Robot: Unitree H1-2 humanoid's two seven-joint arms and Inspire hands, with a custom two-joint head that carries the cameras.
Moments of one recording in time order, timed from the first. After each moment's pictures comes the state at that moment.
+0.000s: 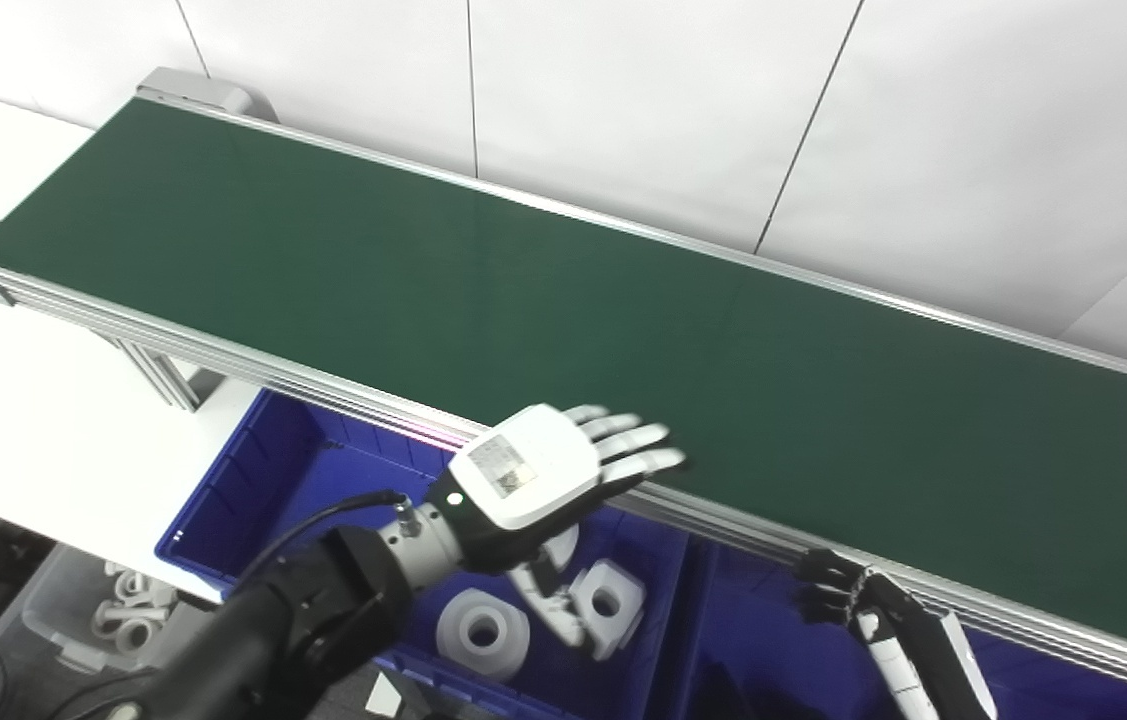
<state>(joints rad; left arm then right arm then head) 0.14 0.23 -0.40 -0.44 1.00 -0.22 -0.19 0.29 -0.23 0.11 -0.01 0.07 -0.18 0.27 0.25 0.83</state>
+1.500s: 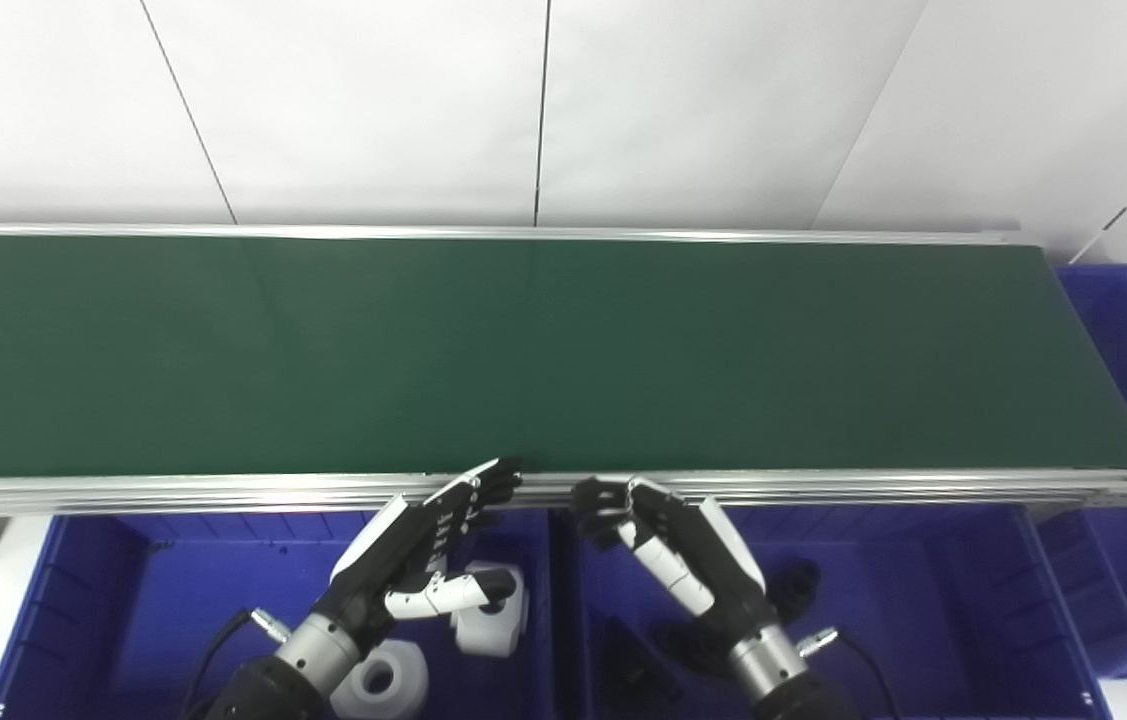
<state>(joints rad) 0.16 0.15 -0.34 -0.10 0.07 -0.01 -0.36 0.29 -0.10 0.20 -0.13 -0.12 -0.06 0.19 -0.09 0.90</state>
